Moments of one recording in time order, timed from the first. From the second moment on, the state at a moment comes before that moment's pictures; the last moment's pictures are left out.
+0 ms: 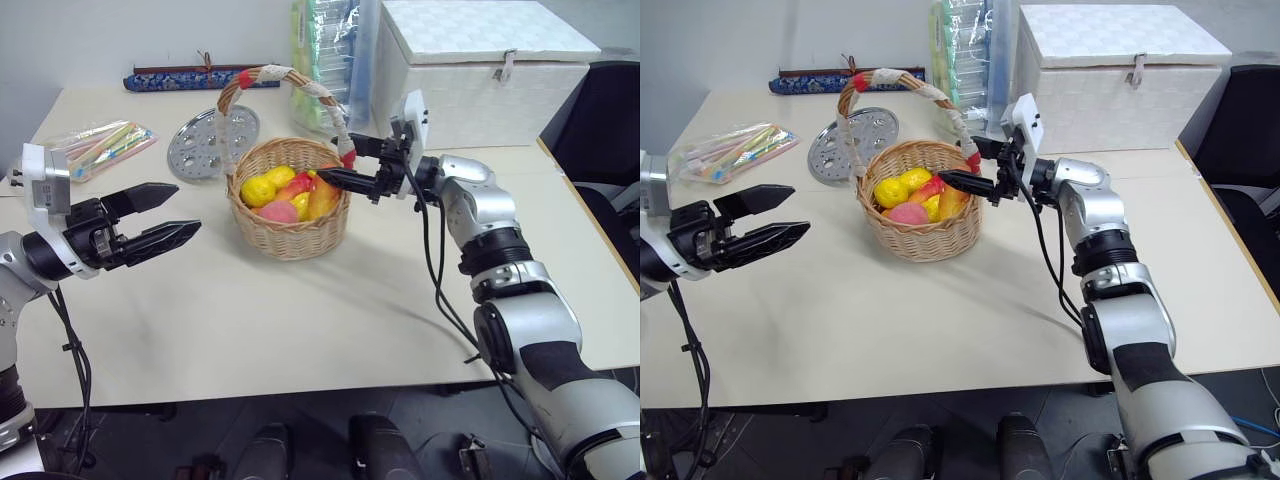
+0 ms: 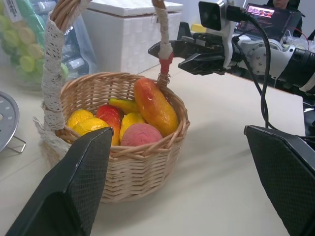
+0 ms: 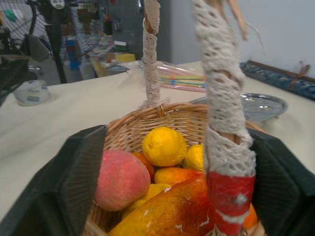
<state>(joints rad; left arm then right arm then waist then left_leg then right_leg) -0.32 0.82 0.53 -0.26 -0.83 0.82 -0.96 -1.25 -0.28 0.03 0.96 0.35 0.07 1.21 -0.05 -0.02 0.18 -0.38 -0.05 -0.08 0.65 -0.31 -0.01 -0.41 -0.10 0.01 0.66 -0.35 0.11</state>
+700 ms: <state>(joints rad) -0.45 0.78 0.28 -0.17 -0.81 0.73 -0.98 -0.61 -0.56 -0.36 0.00 0.54 0.44 0.89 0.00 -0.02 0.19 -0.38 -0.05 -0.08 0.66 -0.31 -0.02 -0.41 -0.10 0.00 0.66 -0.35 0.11</state>
